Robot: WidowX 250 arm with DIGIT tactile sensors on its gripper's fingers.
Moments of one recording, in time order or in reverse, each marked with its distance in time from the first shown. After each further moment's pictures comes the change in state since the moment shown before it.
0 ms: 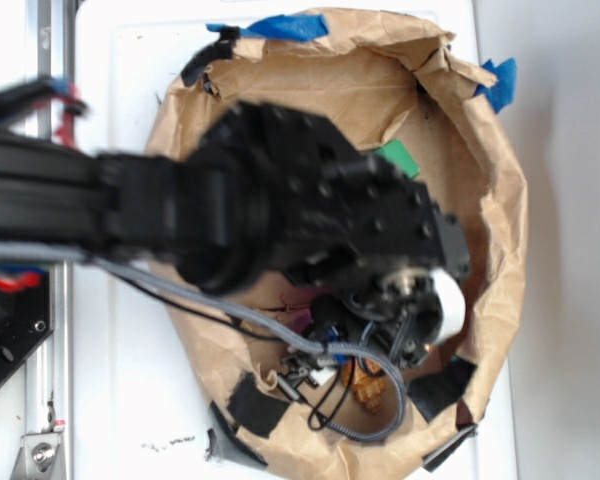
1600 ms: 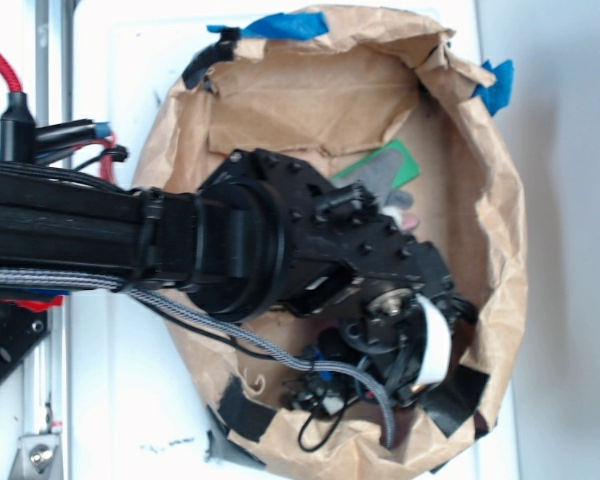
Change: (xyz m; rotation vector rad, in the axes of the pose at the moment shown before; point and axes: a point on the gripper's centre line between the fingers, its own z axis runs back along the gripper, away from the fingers) arm 0.023 -0.019 -0.024 -0.020 -0.157 -0.186
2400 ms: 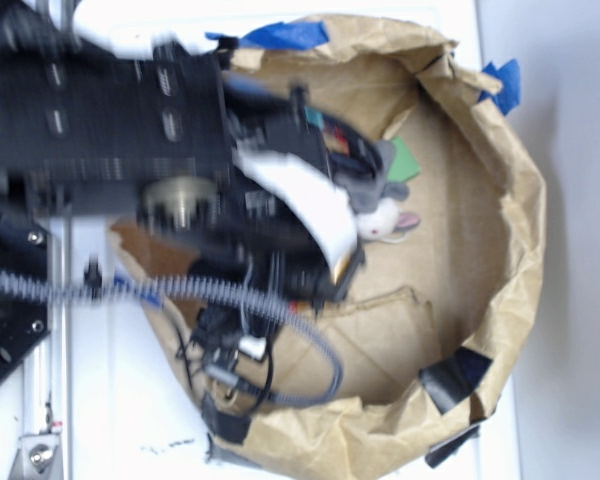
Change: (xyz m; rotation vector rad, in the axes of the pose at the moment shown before) arm -0.041 -0.016 0.130 0.177 0.083 0.556
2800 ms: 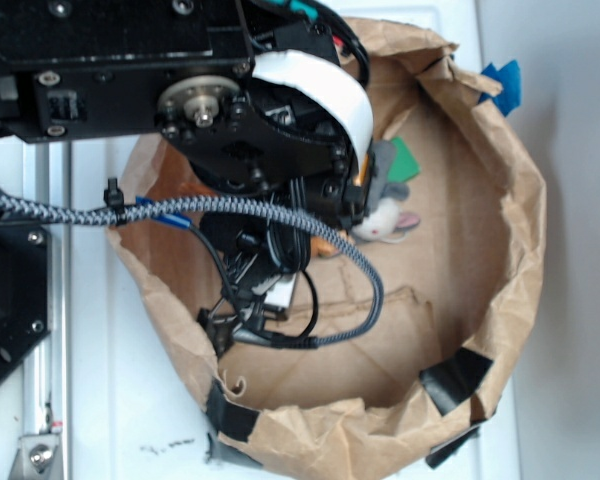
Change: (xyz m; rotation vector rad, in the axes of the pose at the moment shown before) arm -0.004 0.016 0.012 0.023 0.036 0.253
